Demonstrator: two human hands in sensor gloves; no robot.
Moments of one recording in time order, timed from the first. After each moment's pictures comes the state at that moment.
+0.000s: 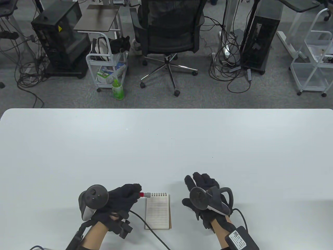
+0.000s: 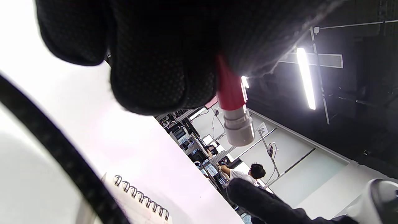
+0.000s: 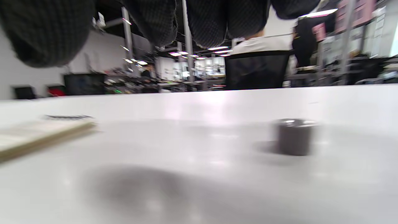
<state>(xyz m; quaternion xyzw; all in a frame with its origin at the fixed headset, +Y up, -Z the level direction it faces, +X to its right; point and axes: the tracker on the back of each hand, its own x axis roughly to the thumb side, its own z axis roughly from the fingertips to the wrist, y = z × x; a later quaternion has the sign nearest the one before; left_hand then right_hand) -0.231 -0.751 -0.283 0.01 -0.18 0.46 0.87 0.093 -0.756 -0.284 0.20 -0.02 0.97 0.10</state>
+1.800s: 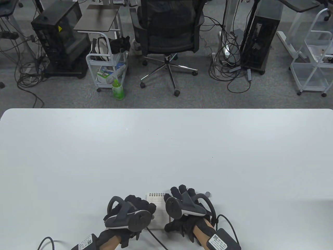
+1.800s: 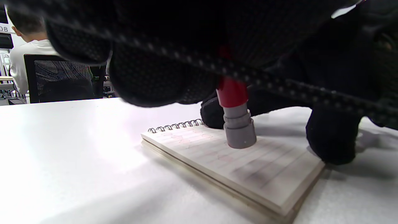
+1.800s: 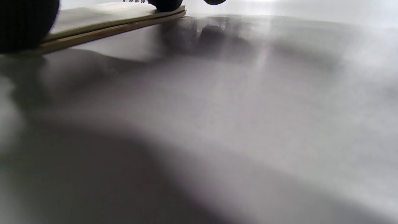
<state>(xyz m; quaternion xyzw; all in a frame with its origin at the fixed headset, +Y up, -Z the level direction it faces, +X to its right) -0.142 -0.737 -0.240 0.00 -0.37 -0.01 0.93 0.034 -0.796 -0.270 0.26 0.19 0.95 -0.01</state>
